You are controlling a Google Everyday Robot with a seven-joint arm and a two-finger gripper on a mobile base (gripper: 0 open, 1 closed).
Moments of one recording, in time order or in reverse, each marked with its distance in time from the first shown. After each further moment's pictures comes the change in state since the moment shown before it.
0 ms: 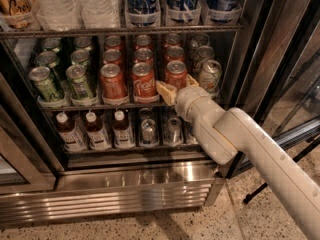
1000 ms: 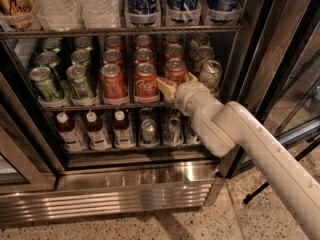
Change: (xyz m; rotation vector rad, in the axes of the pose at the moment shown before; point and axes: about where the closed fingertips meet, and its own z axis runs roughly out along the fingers) arm -0.005 -0.008 0.016 0.011 0.004 -0.005
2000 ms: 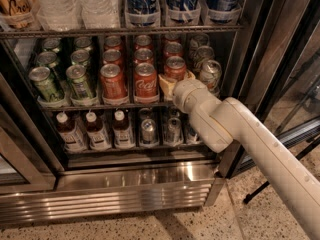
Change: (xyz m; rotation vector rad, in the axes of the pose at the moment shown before) arm -0.001 -0.001 0.010 -0.008 0.011 -0.003
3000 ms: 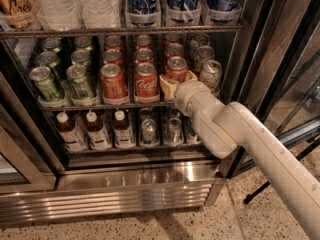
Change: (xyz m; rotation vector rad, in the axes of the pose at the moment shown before) arm -0.011 0.005 -0.016 -0.008 -0.038 0.002
